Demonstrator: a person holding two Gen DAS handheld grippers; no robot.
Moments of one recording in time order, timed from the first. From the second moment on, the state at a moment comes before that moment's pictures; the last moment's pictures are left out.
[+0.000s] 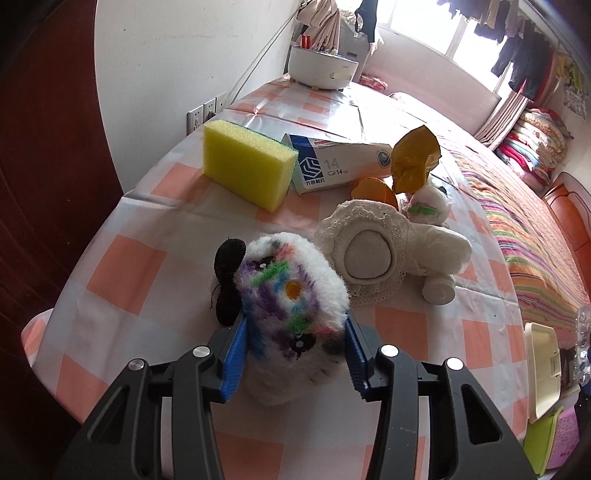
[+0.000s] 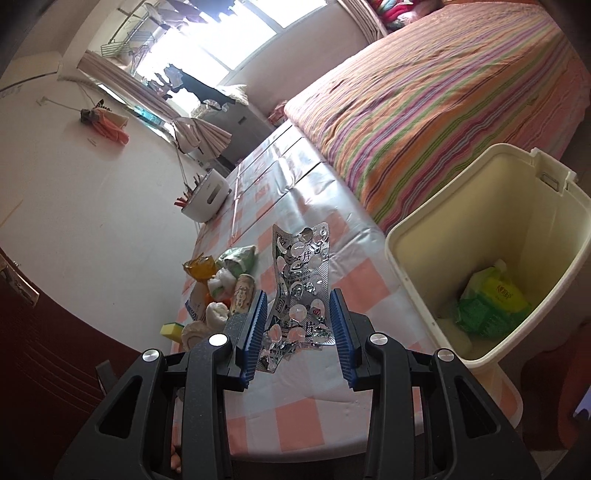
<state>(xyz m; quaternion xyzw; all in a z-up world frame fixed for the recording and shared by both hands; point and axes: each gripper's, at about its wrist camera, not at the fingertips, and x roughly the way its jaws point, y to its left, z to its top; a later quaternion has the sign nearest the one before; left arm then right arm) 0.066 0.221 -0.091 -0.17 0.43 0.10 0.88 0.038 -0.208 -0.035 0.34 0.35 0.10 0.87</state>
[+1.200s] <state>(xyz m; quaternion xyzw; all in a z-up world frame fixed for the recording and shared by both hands) 0.056 0.060 -0.008 -0.04 0.36 -0.06 0.93 0.034 -0.320 -0.093 0.38 0.31 -0.06 0.87</state>
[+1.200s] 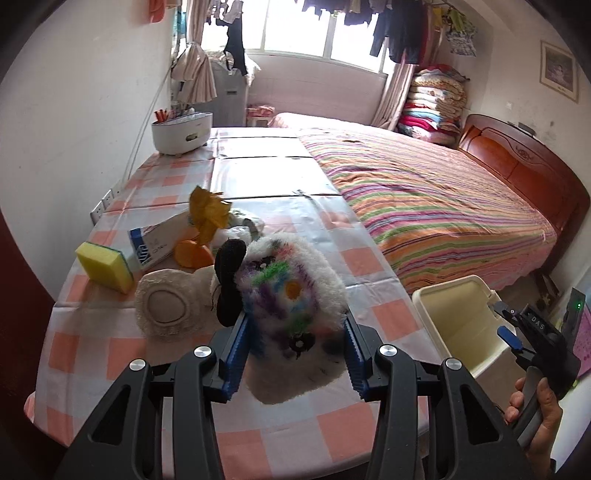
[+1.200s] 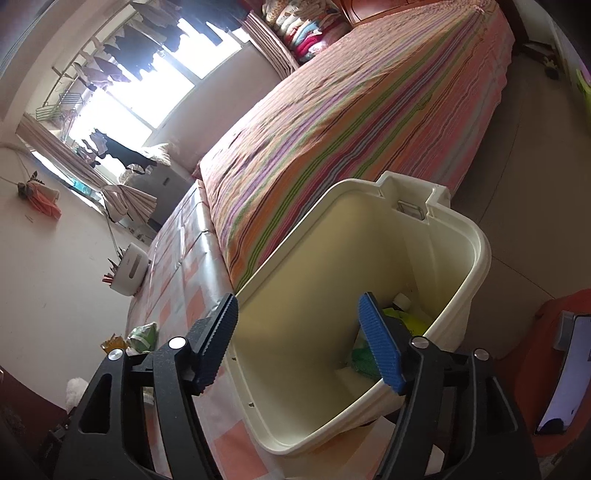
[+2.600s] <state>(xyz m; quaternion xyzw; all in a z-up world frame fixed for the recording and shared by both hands) 0.000 -0.025 -0.033 0.16 0.22 -0.13 0.95 -0.059 -0.273 -0.060 0.30 0.23 -0.01 0.92</state>
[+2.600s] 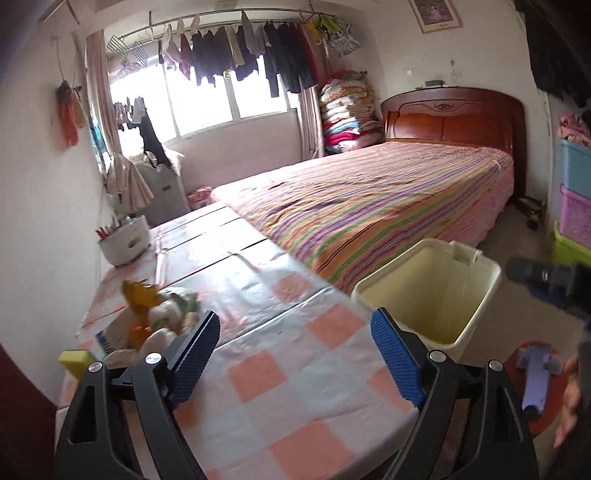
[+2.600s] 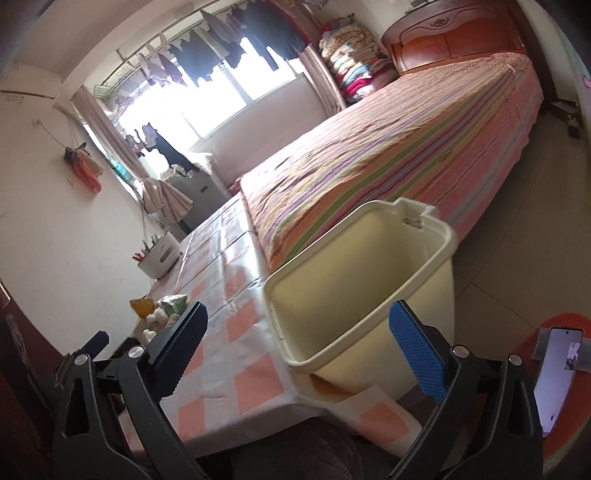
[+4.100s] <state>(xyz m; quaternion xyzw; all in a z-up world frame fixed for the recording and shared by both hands) -0.049 0.189 -0.042 -0.04 0.28 0.05 0.96 0.108 -0.001 -0.010 0.03 0.32 0.39 0.86</state>
